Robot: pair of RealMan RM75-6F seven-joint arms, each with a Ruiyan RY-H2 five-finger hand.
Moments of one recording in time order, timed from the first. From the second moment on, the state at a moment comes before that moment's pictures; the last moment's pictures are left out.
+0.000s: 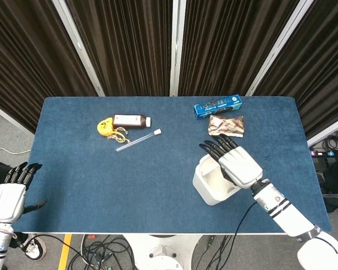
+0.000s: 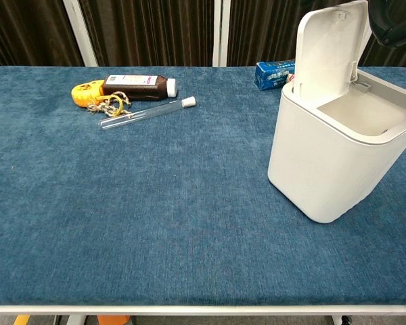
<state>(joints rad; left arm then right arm) -0.09 -1.21 -0.02 -1.52 1.55 1.52 -0.01 0.62 -0.95 0.21 -2.02 -1.38 0.92 -0.29</state>
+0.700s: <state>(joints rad) -0.10 -1.20 -0.02 -1.54 1.57 1.51 0.01 0.54 -0.87 0.11 -2.05 -1.56 1.02 -0.19</state>
